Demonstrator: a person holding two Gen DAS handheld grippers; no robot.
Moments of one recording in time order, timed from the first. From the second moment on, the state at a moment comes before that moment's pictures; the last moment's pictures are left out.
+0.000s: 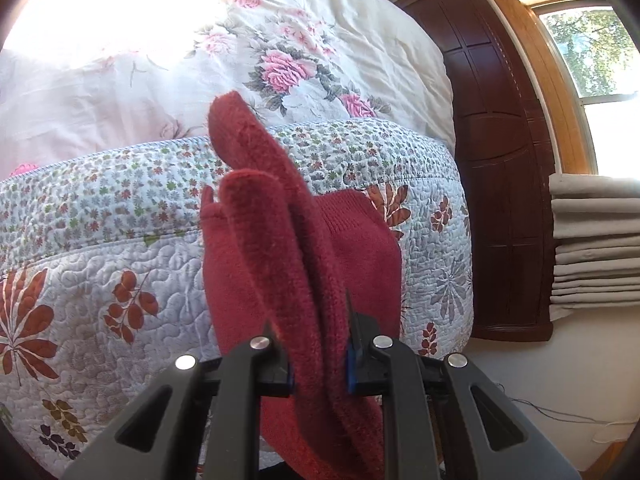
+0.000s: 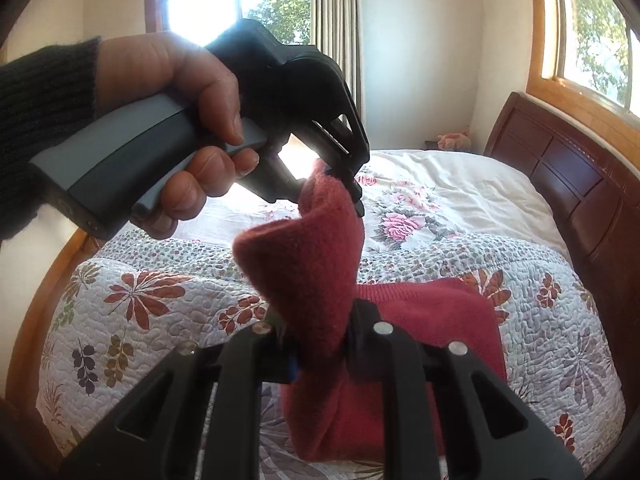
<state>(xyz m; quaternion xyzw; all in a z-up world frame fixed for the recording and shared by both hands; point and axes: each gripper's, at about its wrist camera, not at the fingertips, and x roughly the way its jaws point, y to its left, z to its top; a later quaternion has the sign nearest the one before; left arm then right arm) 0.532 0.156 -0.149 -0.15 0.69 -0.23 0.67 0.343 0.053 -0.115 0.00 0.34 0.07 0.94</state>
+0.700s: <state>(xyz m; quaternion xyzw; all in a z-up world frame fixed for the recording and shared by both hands) 0.525 -0.020 -0.206 -0.02 0.74 -0.18 0.65 0.330 -0.097 -0.174 0.20 0.37 0.06 0.90</state>
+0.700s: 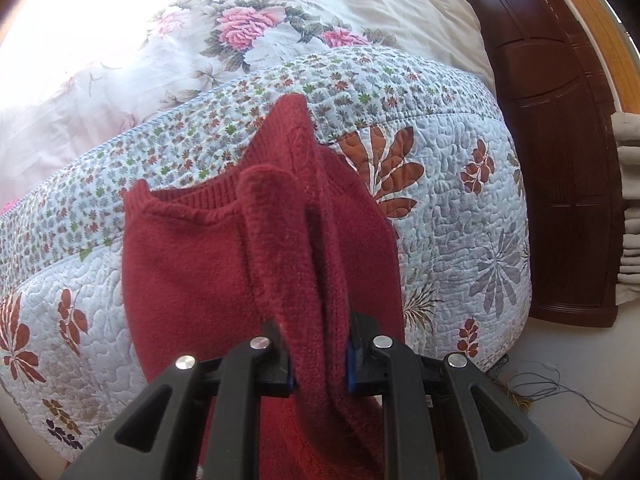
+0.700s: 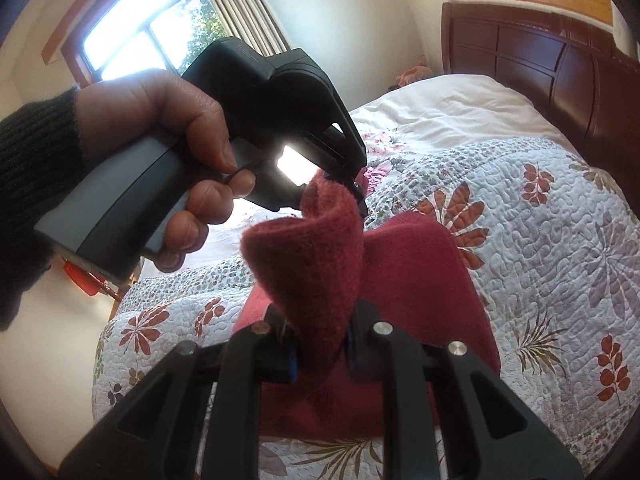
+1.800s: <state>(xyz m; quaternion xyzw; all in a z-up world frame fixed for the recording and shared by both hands) 0.404 0.053 -0.143 -0.12 0.58 -0.30 0.75 0.326 -0.246 -0.319 0.53 0.48 0.26 0.65</state>
